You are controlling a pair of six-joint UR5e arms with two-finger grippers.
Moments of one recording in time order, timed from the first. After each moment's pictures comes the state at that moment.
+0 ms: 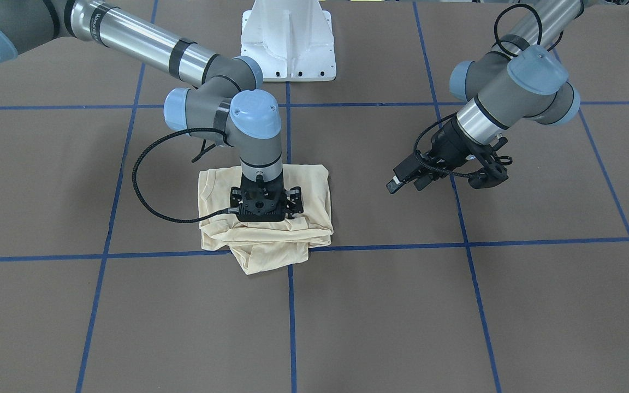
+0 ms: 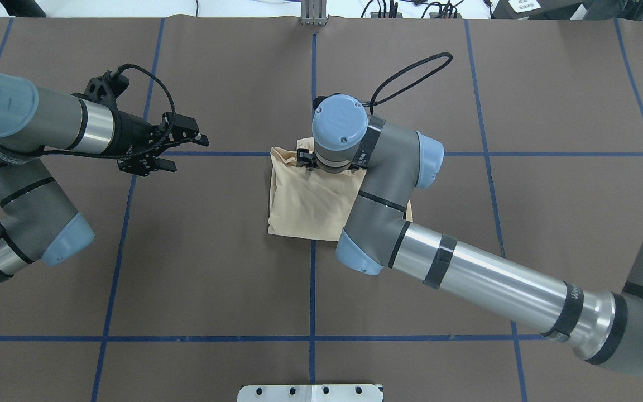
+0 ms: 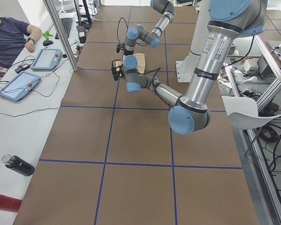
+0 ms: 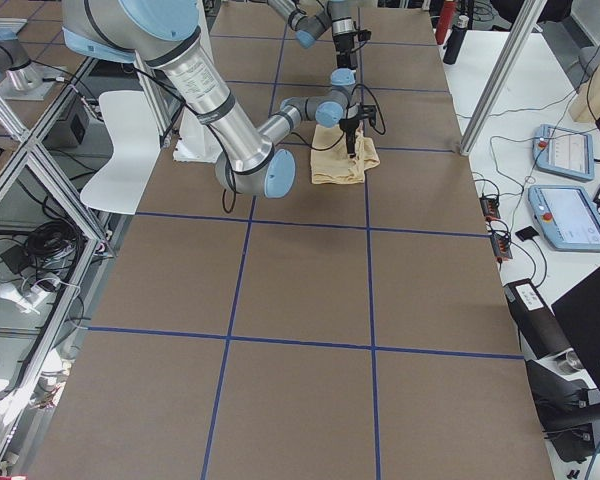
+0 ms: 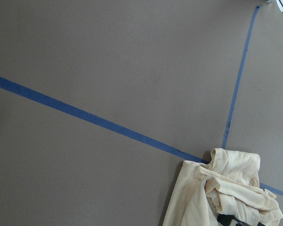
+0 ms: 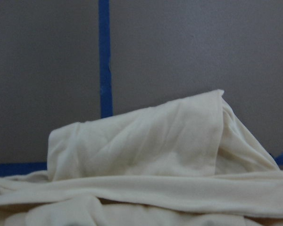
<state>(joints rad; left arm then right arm) -0.80 -1.93 -1.61 -2.46 -2.11 -1.68 0.57 -0.68 1.22 -1.32 1.73 1.23</state>
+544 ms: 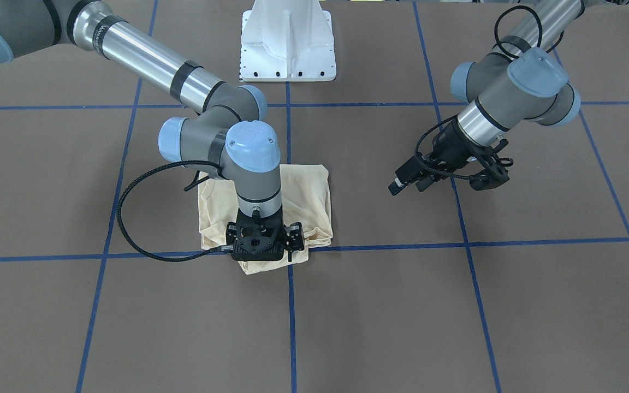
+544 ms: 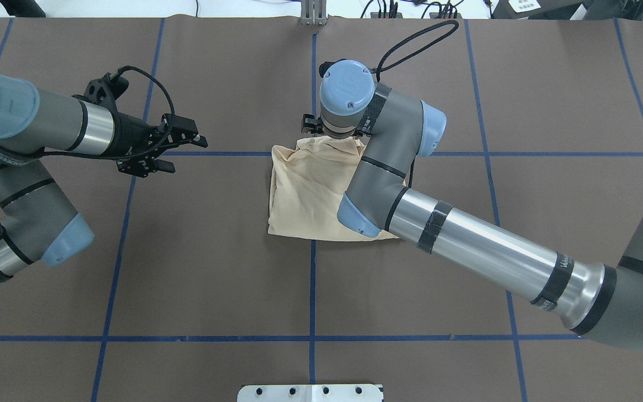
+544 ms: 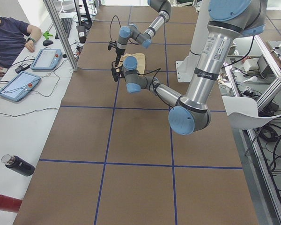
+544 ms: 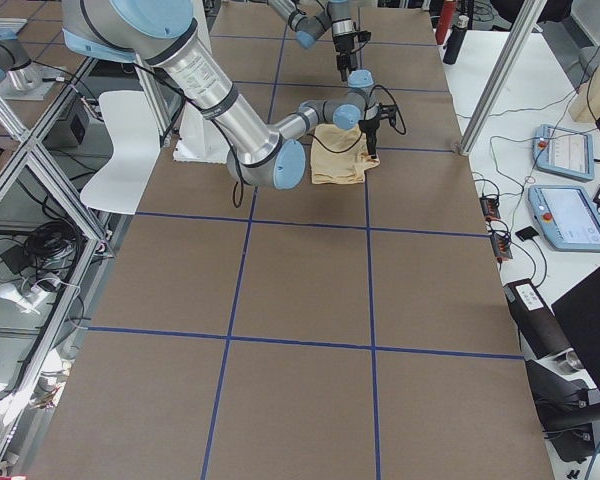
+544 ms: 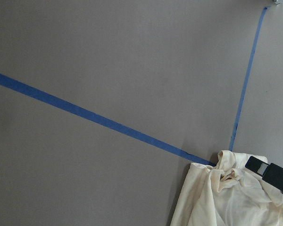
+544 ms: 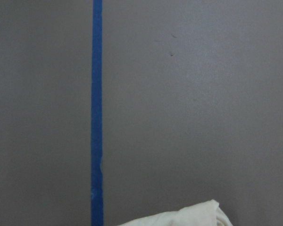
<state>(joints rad) -0.80 -1.93 -1.61 -2.46 -2.11 -1.68 0.64 -0.63 1.08 -1.20 1.71 1.19</state>
